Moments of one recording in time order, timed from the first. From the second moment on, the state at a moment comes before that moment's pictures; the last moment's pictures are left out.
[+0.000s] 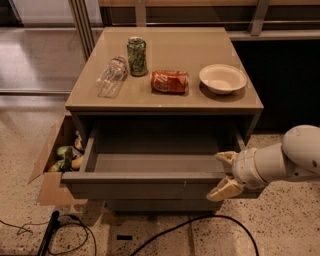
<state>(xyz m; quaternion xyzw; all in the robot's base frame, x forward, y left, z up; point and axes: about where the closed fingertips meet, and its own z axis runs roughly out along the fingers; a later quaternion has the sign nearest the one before) 0.473 -0.171 0.676 -0.56 0.75 0.16 0.30</state>
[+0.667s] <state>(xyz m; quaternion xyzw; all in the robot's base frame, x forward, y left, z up) 0.429 -0.183 0.668 -0.56 0.75 0.18 0.30</state>
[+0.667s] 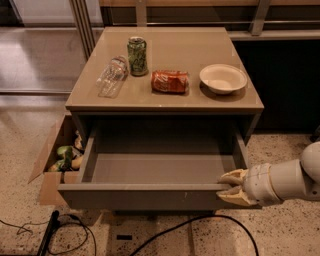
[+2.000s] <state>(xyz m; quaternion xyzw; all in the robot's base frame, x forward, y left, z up) 0.429 -0.184 0.671 -0.56 0.75 0.18 0.30</state>
